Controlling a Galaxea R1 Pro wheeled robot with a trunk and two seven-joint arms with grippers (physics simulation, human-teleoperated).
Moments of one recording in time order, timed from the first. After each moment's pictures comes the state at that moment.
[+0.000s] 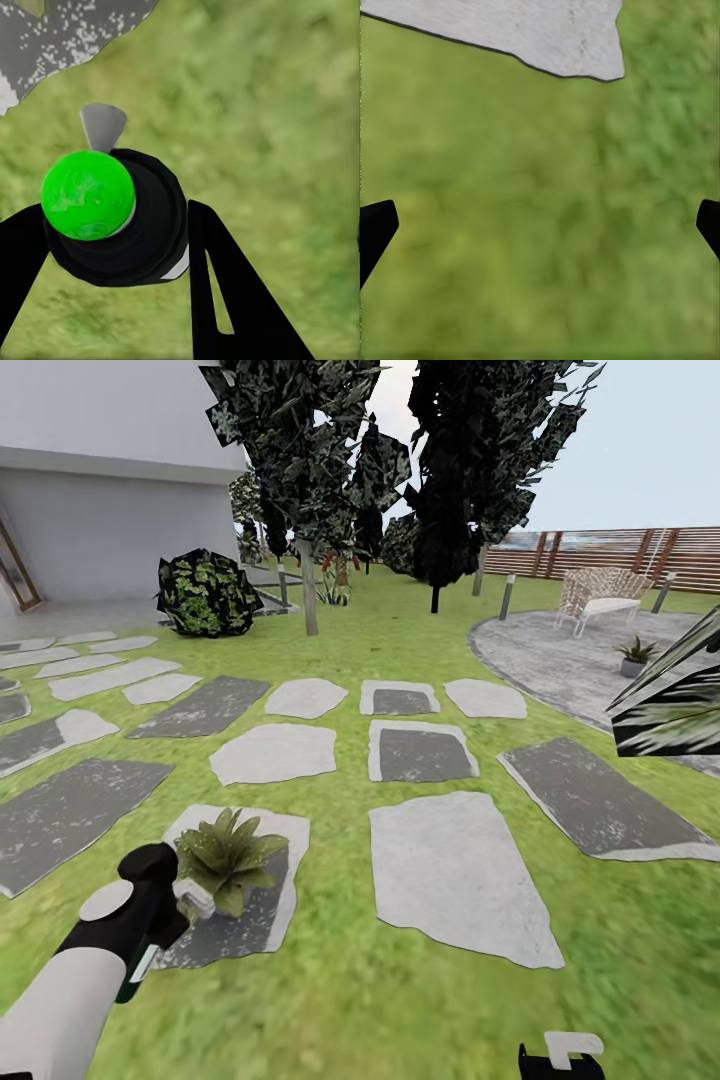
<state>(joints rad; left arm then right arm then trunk) -0.71 0.16 0.07 -0.88 -1.41 0.92 -1.24 -0.44 -0.09 -0.14 -0.03 0.20 -0.39 -0.26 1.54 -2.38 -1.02</state>
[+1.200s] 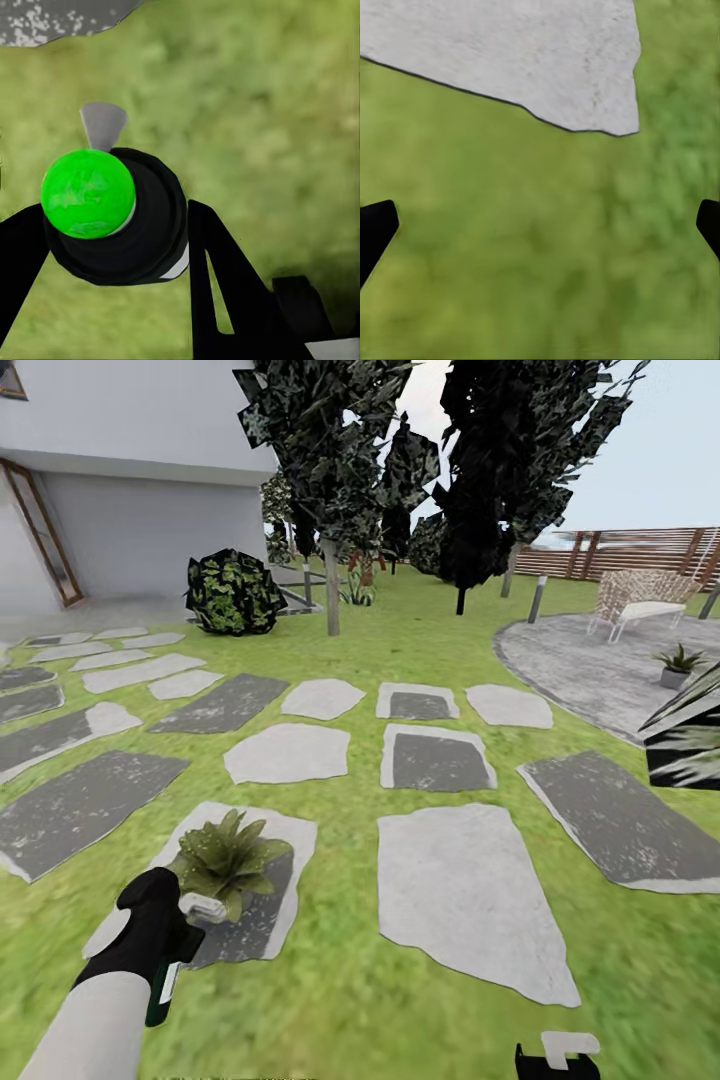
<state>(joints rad) -0.65 0.00 0.41 -0.92 -1.35 0.96 -1.00 -0.44 -0.08 -0.13 -0.03 0.20 -0.39 -0.25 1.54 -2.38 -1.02</state>
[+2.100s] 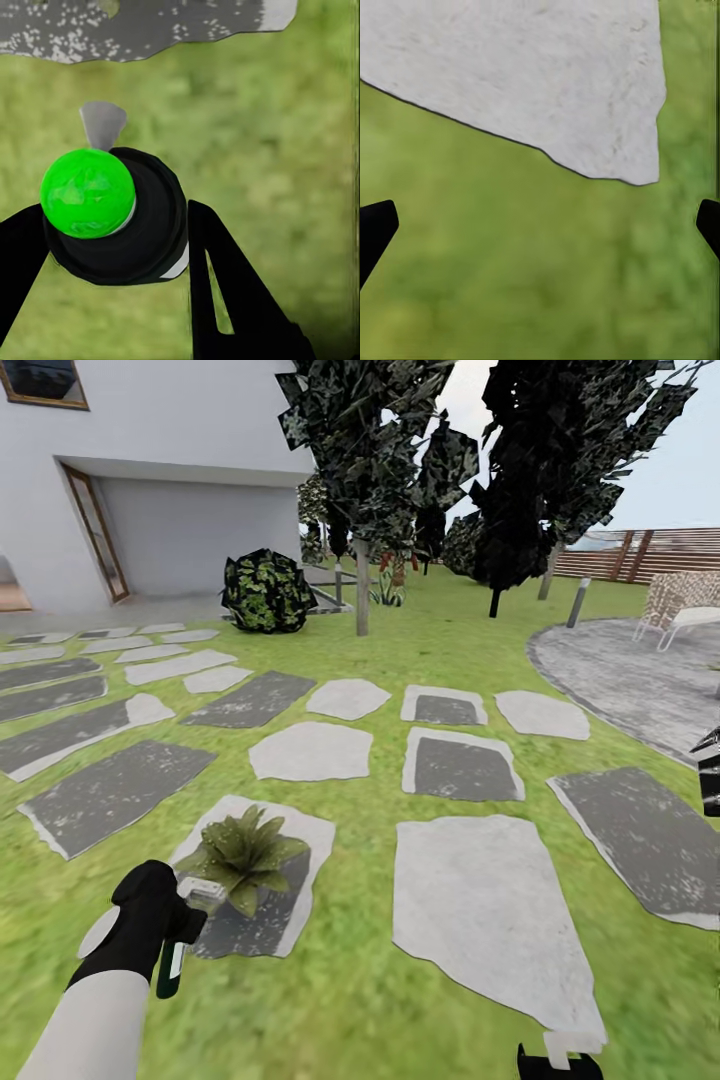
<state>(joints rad) -0.65 0.00 0.41 -0.98 -1.21 0.96 -0.90 -0.44 -0.09 -0.13 -0.03 0.20 -0.39 -0.26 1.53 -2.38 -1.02</state>
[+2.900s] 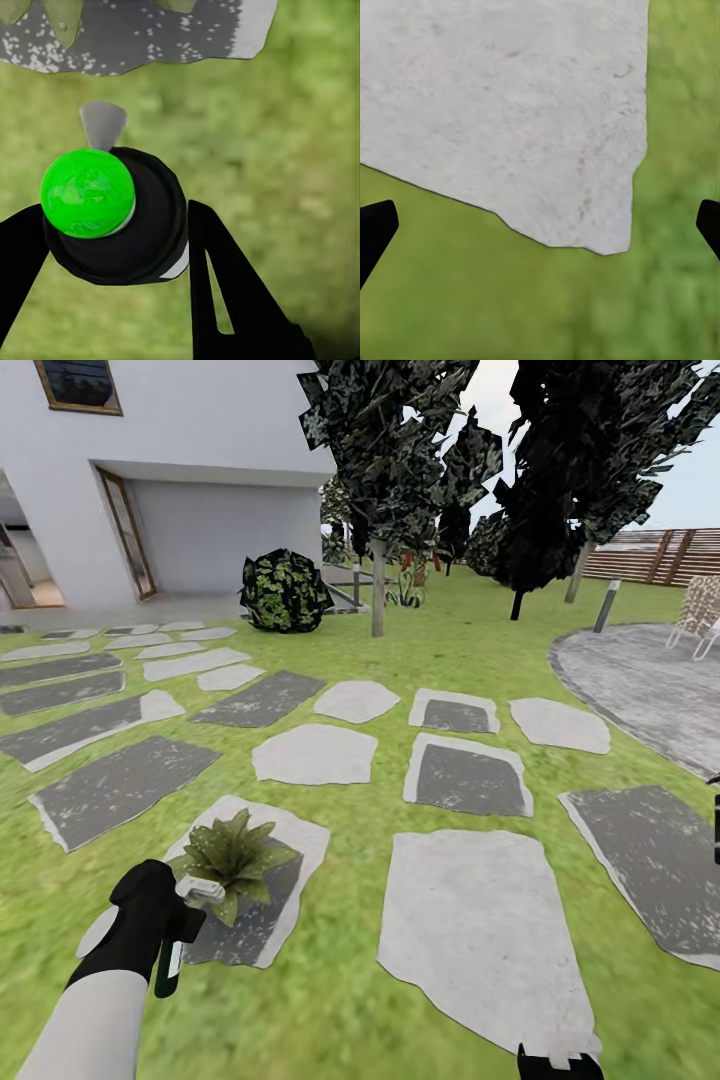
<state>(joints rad) -0.65 0.00 0.41 -0.99 -1.21 0.96 -0.90 -0.44 -0.09 -0.13 -0.03 0.20 -0.39 -0.26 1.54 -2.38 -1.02</state>
